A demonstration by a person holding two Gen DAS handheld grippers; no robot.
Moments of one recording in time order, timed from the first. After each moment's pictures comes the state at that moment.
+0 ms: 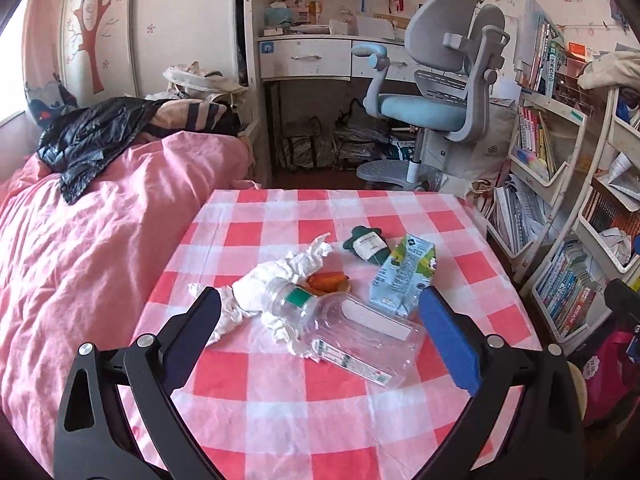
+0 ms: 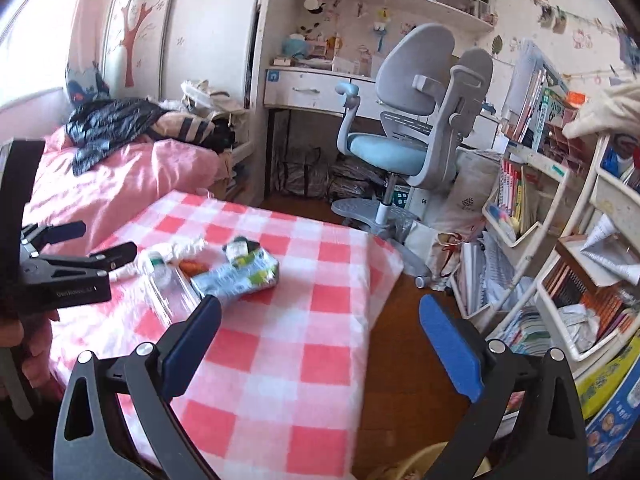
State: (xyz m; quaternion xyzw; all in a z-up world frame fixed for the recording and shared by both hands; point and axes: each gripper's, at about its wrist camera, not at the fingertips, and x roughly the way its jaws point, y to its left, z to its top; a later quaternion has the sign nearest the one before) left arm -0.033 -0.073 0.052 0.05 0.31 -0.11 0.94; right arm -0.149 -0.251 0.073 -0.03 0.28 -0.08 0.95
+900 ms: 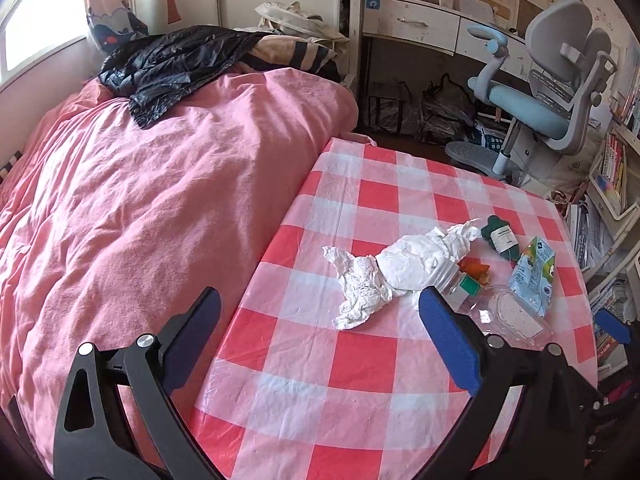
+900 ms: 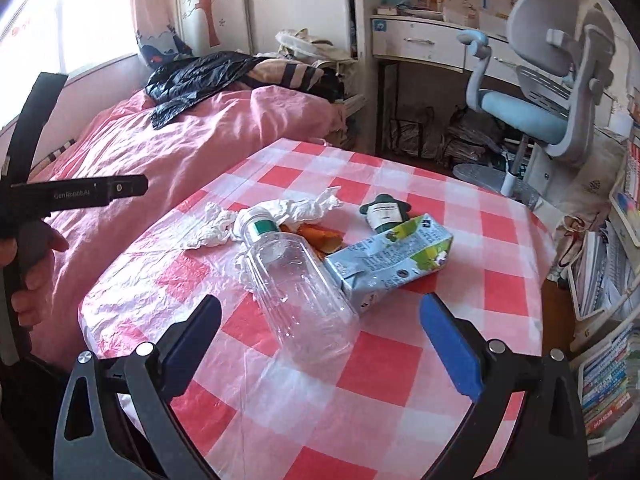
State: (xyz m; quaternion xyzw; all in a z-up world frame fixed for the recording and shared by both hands) left arm 0.018 0.055 0.028 -0.02 0.40 0.01 0.91; right arm -0.060 -0.170 0.005 -0.03 0.37 0.11 0.92
